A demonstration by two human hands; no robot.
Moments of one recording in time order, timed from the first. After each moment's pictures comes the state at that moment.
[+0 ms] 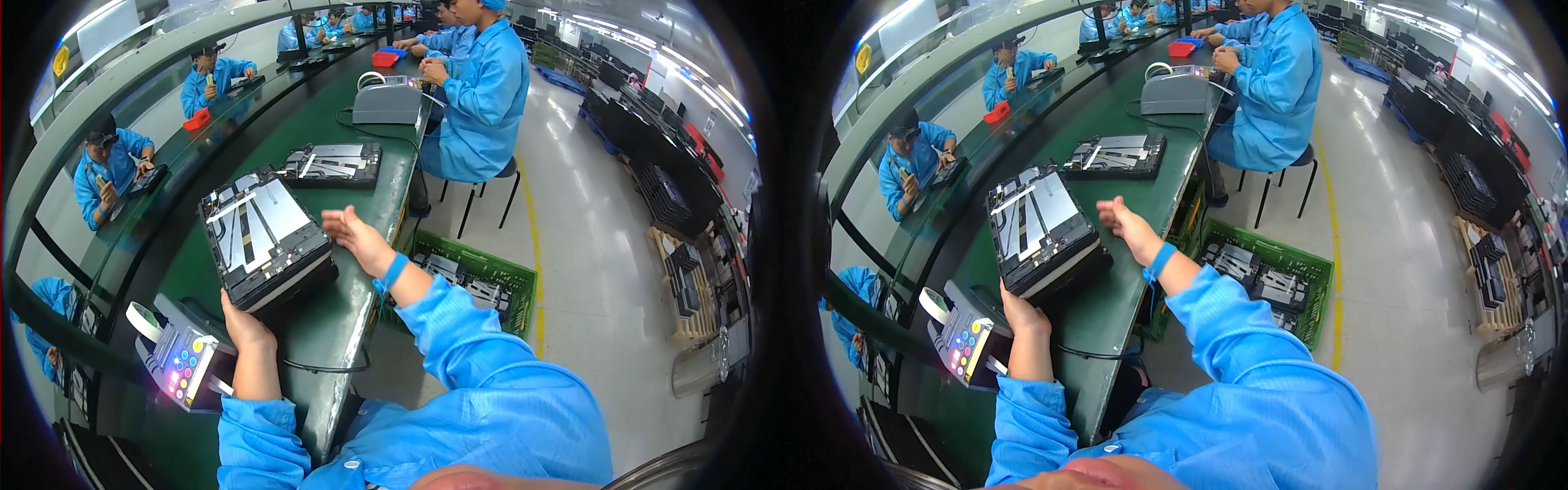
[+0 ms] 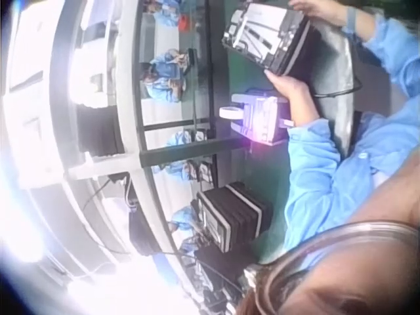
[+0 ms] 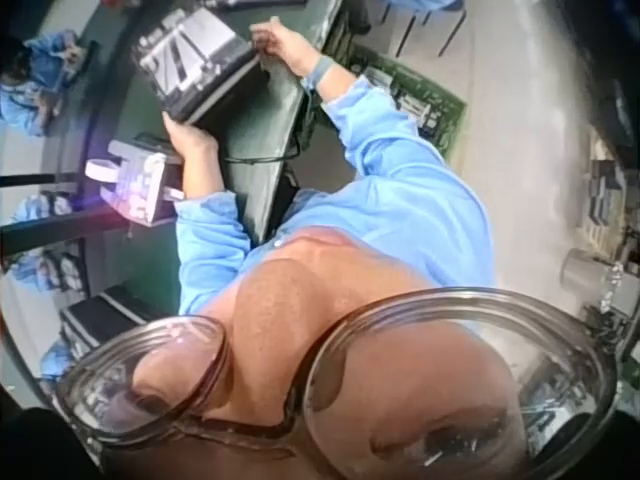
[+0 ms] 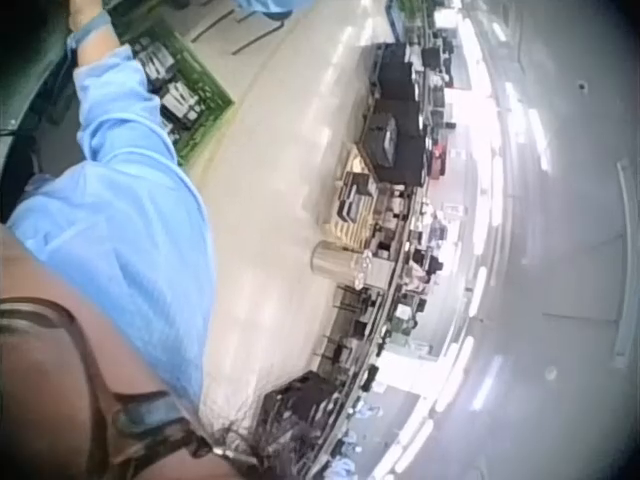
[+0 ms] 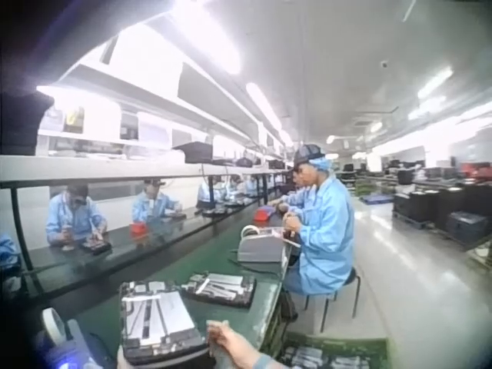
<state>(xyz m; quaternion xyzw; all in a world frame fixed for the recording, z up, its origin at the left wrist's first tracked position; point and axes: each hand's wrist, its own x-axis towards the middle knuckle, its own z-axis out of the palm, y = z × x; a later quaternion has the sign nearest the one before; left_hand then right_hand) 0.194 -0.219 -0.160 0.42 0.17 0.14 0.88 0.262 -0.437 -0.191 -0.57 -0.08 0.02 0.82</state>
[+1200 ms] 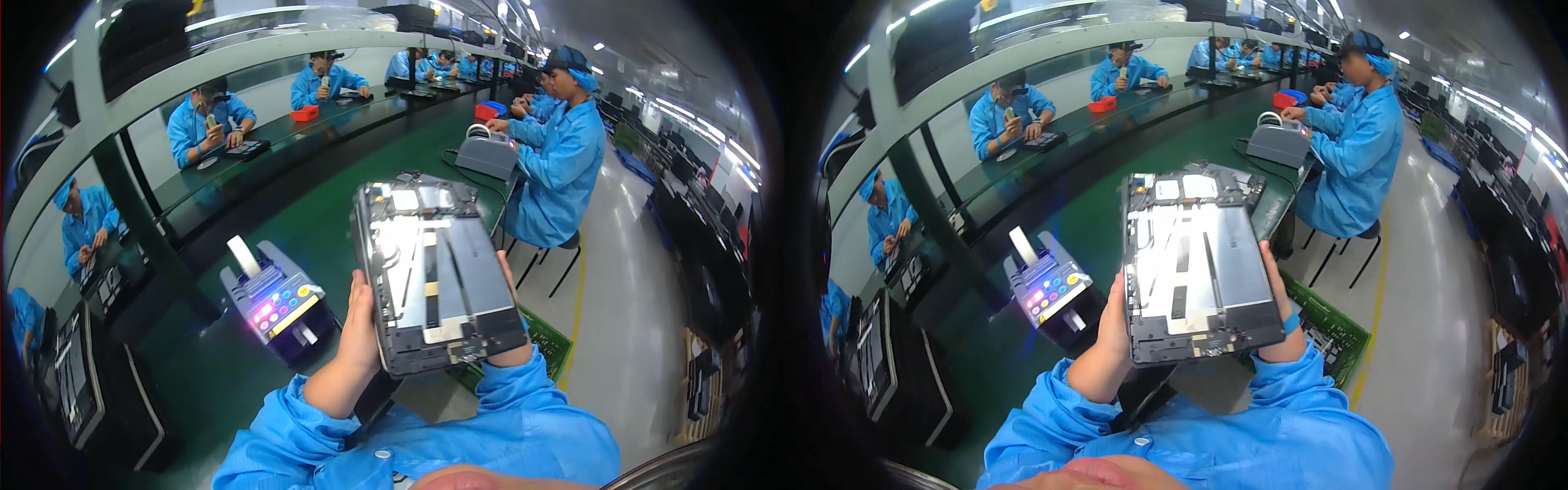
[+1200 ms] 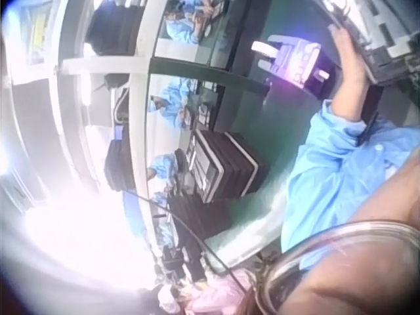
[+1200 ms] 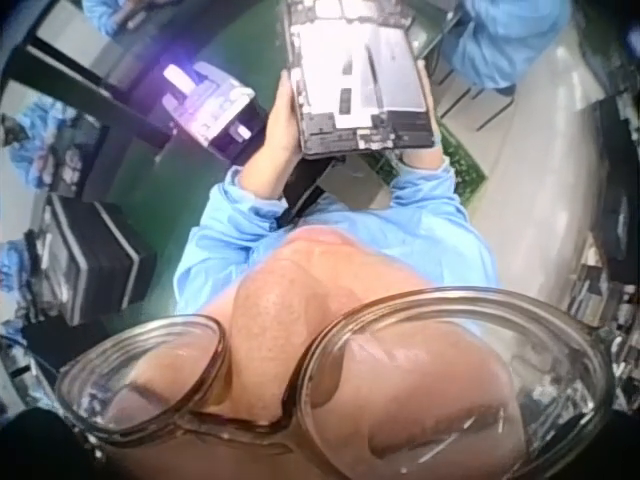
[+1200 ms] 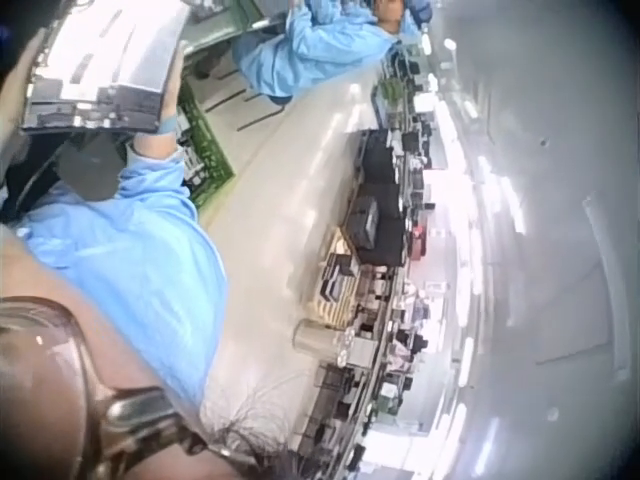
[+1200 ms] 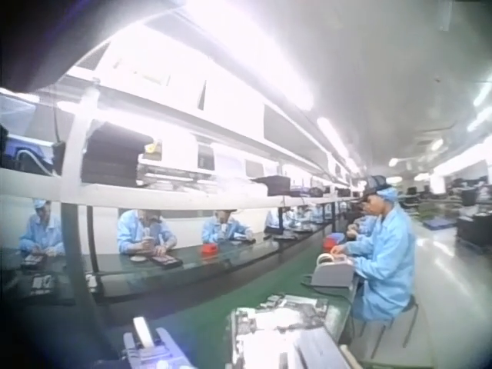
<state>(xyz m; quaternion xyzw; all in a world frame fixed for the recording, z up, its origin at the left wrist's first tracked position) 0.094 -0.226 -0.125 0.41 -0.03 -0.07 0.91 0.120 -0.438 -0.108 -0.25 -0.15 0.16 0.94</state>
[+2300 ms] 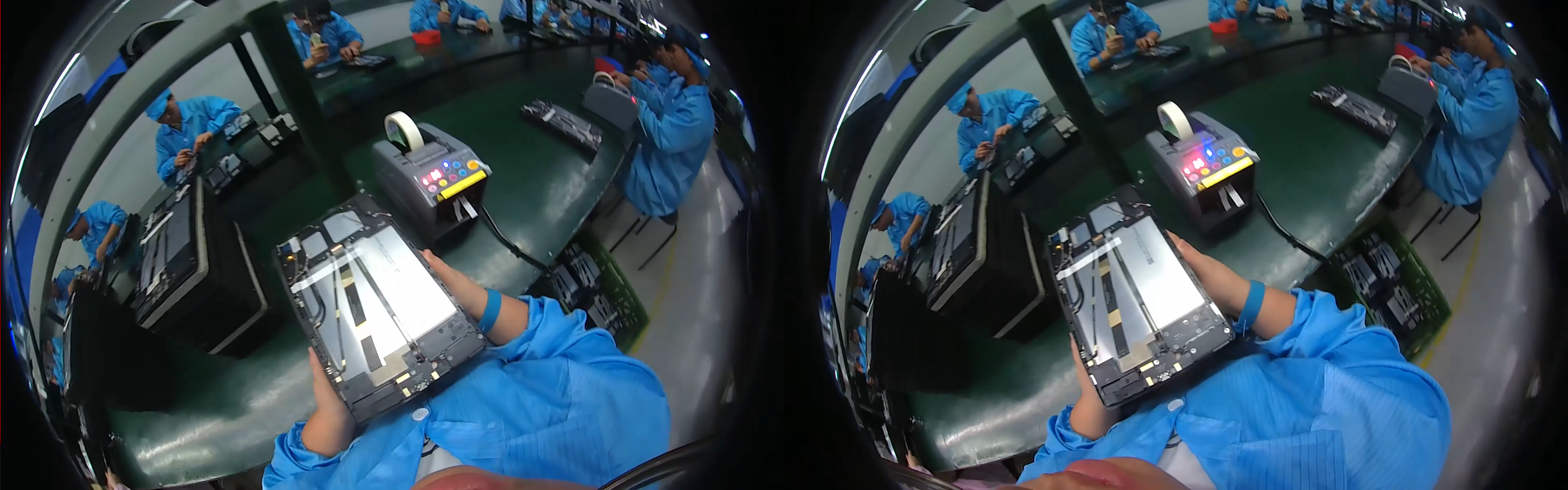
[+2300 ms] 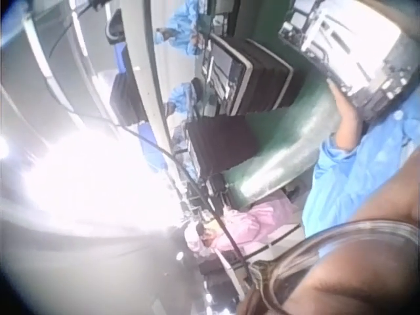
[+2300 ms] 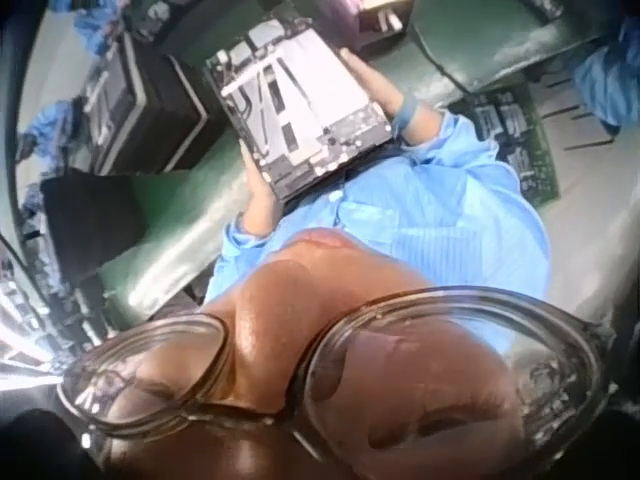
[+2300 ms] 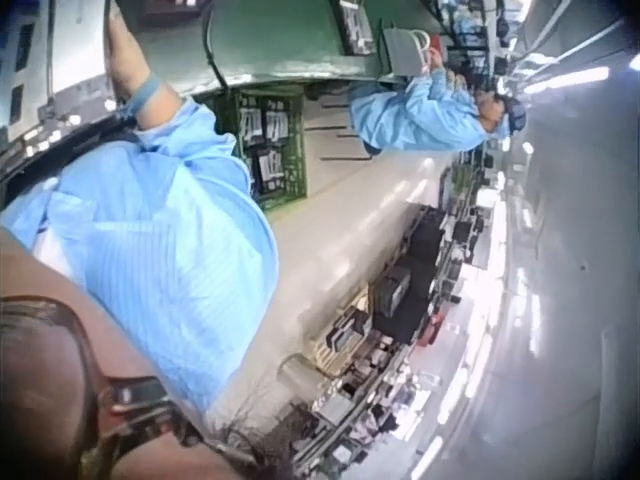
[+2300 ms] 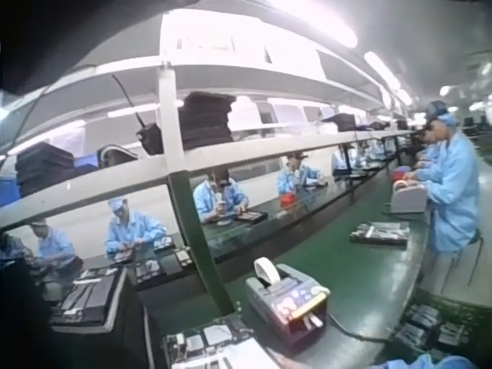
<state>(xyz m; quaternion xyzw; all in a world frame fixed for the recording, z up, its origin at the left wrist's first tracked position) -0.178 -0.050 -0.173 0.42 0.23 0.18 0.86 0.010 -0.197 -0.143 -0.40 -0.22 0.47 0.76</state>
